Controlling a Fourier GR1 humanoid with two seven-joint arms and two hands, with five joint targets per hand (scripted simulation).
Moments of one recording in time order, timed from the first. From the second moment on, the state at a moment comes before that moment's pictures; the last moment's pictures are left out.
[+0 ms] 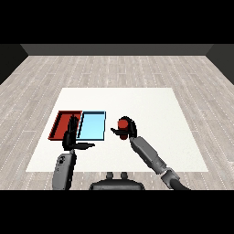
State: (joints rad) left arm -0.03 0.04 0.04 -1.59 0.02 -0.04 -0.43; right arm -0.54 -0.05 0.50 -0.96 -0.47 -0.53 -0.35
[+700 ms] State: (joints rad) left arm -0.05 0.01 -0.07 -1.64 0.03 -0.09 -0.33; right arm -0.44 -0.19 0.47 -1.43 -0.30 -0.62 -0.19
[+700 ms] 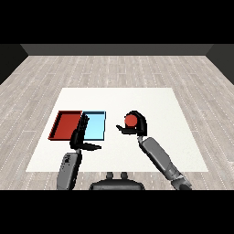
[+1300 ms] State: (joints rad) left arm -0.09 0.00 -0.21 -1.71 0.02 -0.04 -0.17; right arm -0.43 -0.13 0.39 -1.54 -0.18 -0.57 -0.15
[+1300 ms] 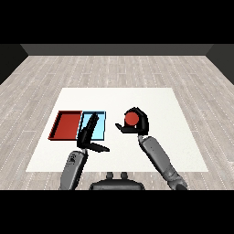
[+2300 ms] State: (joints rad) left arm -0.23 0.00 -0.46 -1.47 0.14 0.13 -0.17; right arm -0.40 -0.01 0.35 -1.61 -0.01 -0.48 -0.12
